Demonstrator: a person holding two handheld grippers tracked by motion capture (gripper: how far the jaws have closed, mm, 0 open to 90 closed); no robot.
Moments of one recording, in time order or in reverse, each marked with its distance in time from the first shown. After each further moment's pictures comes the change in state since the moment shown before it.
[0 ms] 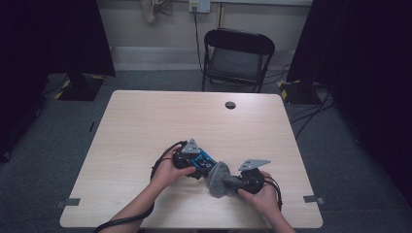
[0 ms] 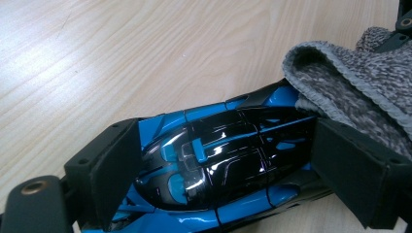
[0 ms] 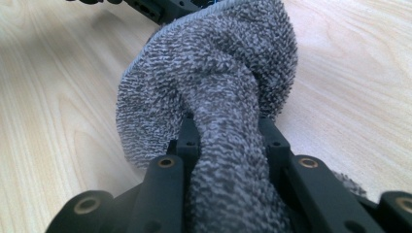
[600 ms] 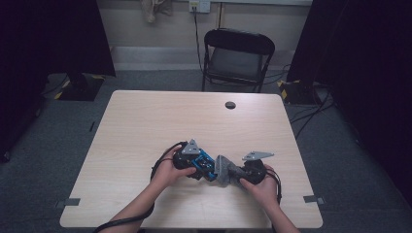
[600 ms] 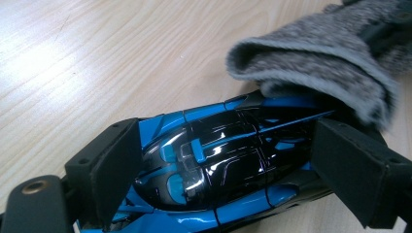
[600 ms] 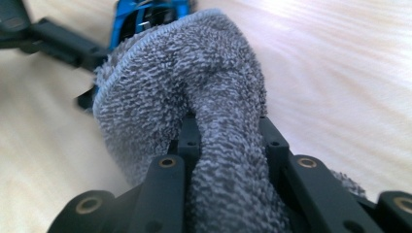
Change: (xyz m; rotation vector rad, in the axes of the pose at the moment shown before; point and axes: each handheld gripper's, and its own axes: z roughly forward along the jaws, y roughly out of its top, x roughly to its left) left arm -0.002 0.000 0.000 -0.003 0.001 0.004; right arm -0.026 0.010 0.004 -0.046 -0.108 0.086
